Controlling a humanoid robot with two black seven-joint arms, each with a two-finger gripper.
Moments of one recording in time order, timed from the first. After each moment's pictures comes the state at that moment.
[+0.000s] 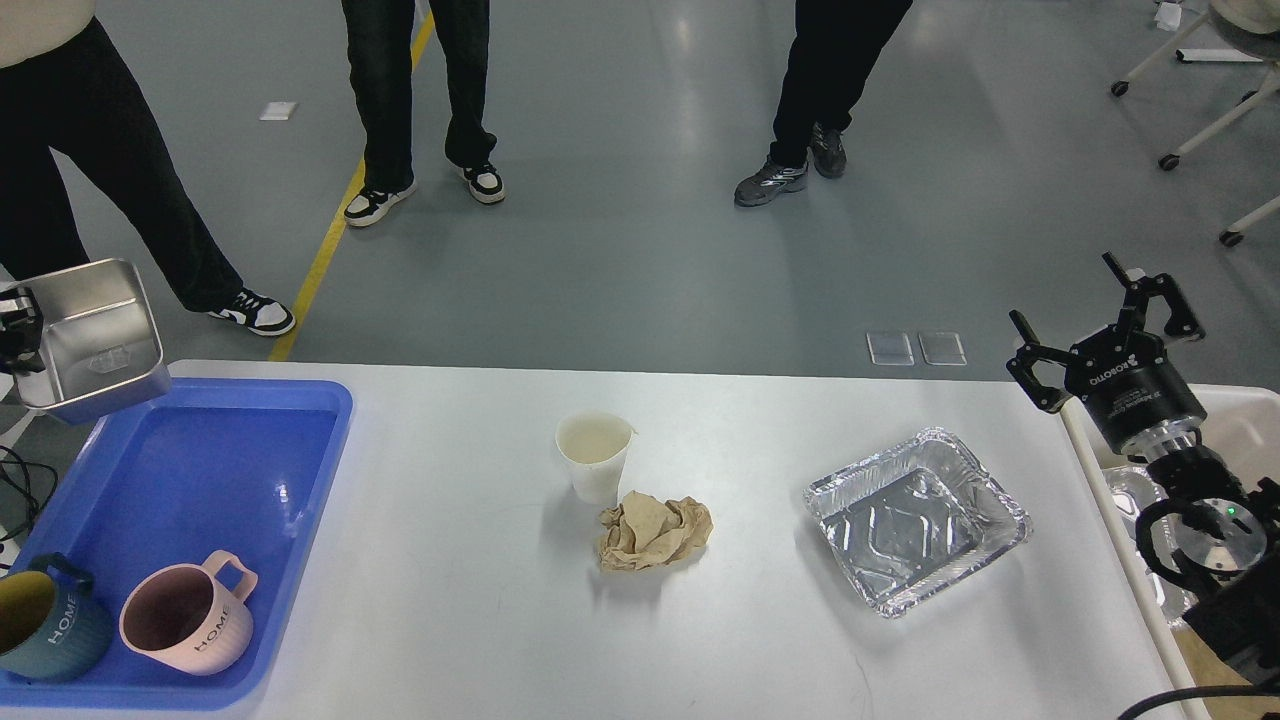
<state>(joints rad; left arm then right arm) -0.80 0.90 -0.96 -0.96 1.05 -0.96 0.73 0.56 -0.39 1.04 0.48 -0.02 0.79 0.28</state>
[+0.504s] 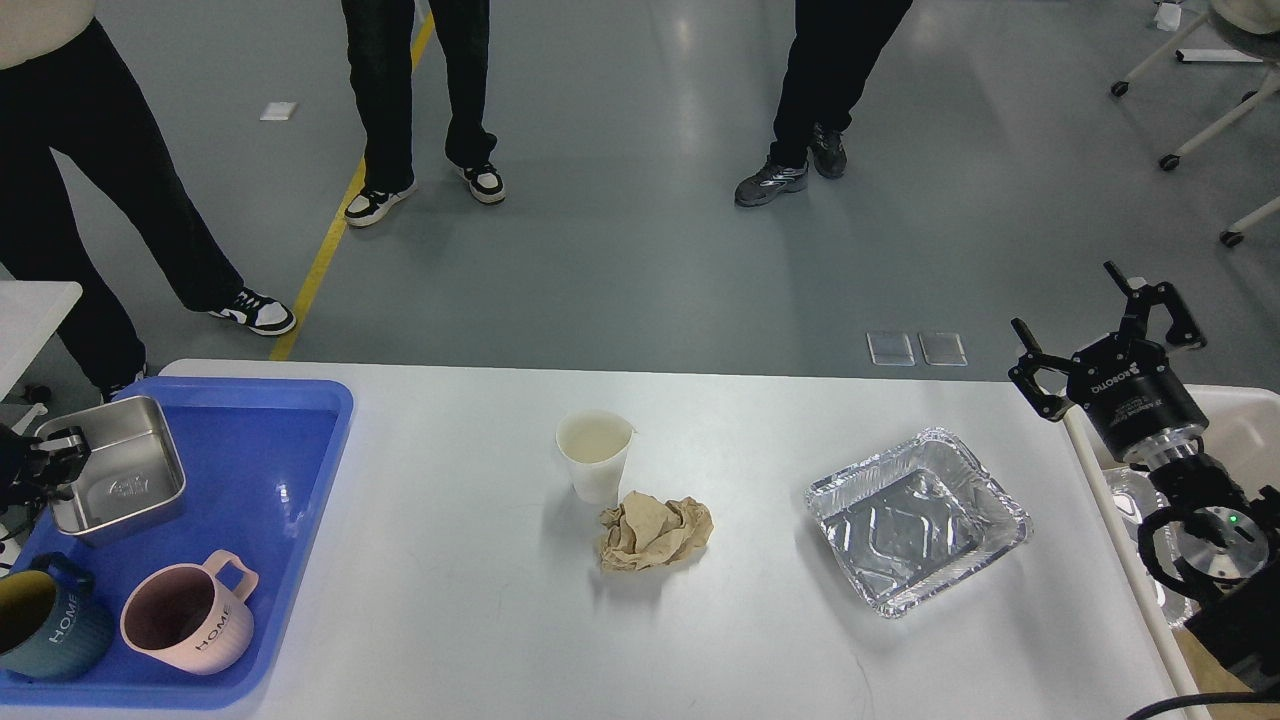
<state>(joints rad) -0.60 0.72 -0.99 -0.77 1.39 -0.84 0.50 0.55 -0.39 1.04 0.48 -0.02 0.79 0.28</state>
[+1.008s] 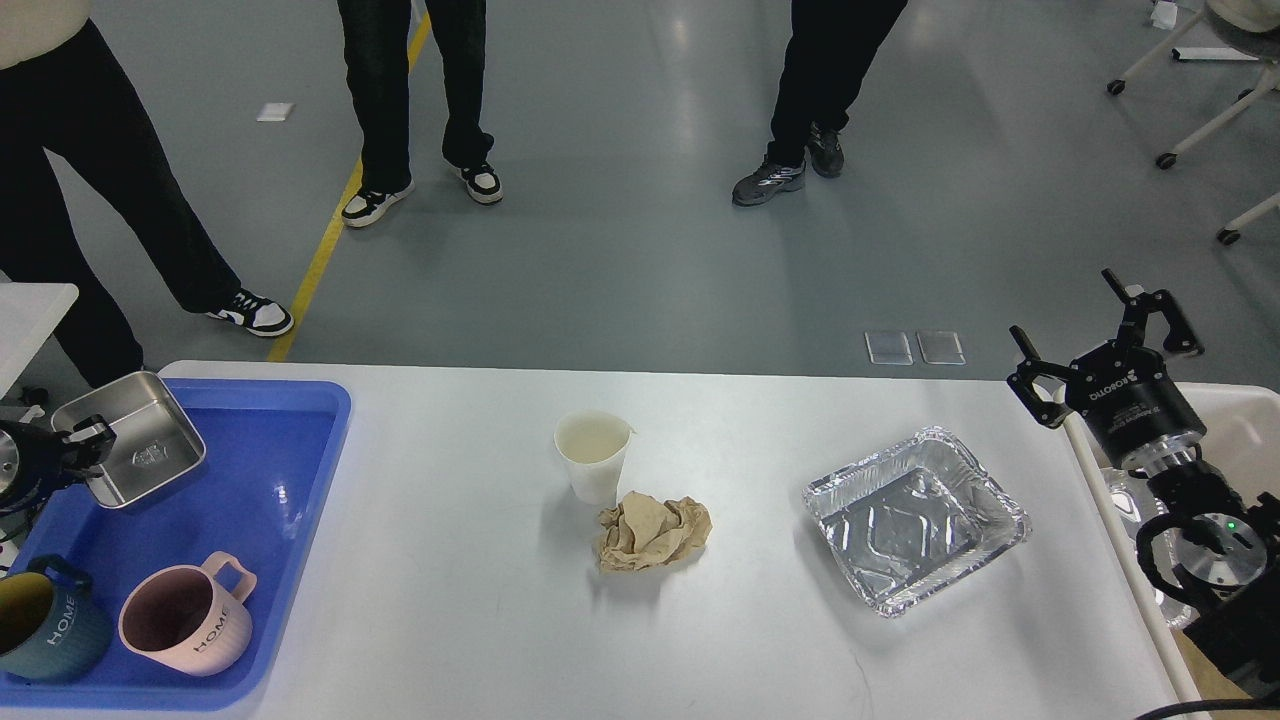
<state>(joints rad) -0.73 0.60 -0.68 -0.48 1.24 -0.55 0.27 0.54 -0.39 1.04 0.48 -0.02 0.79 0.28</state>
